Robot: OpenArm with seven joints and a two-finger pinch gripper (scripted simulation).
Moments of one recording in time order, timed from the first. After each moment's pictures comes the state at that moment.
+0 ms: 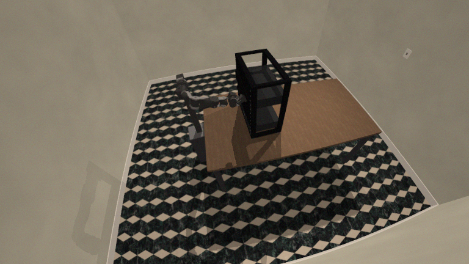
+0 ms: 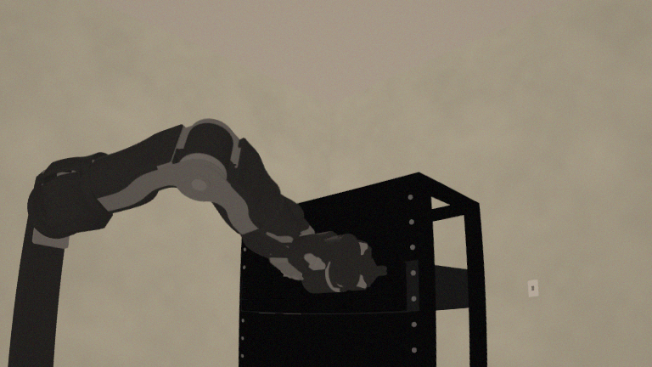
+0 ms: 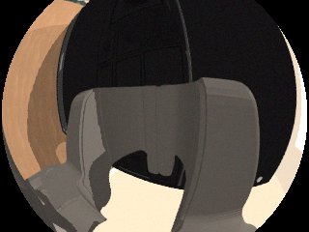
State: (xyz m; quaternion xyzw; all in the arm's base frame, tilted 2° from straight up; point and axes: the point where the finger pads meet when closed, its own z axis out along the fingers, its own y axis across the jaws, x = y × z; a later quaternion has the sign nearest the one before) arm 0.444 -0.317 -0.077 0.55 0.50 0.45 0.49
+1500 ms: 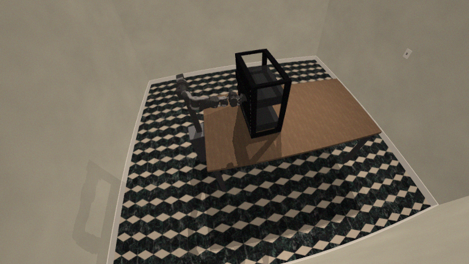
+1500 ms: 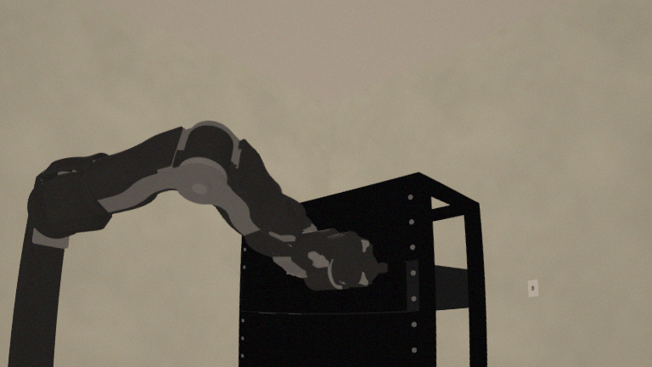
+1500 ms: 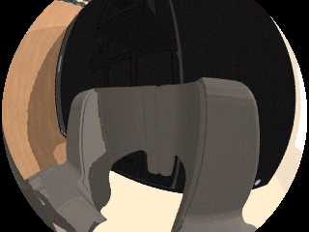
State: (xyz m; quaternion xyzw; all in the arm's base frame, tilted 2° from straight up) arm 0.448 -0.316 -0.071 0.55 0.50 0.46 0.49
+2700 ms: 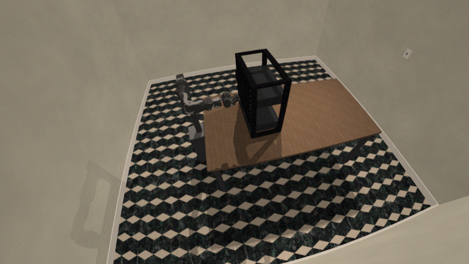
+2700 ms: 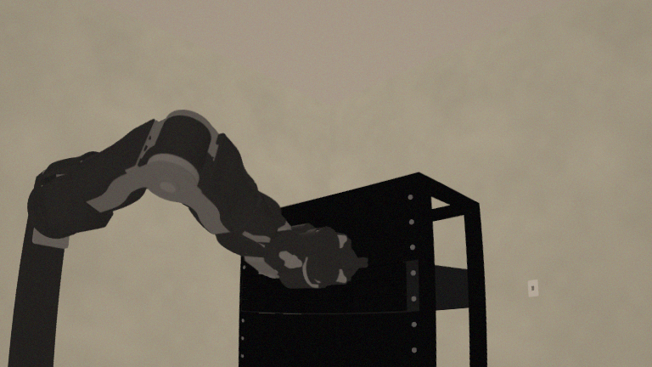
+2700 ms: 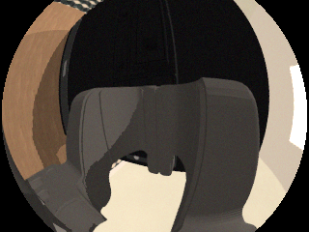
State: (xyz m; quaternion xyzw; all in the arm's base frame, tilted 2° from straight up) arm 0.400 -0.306 -0.063 0.53 0.48 0.49 0.50
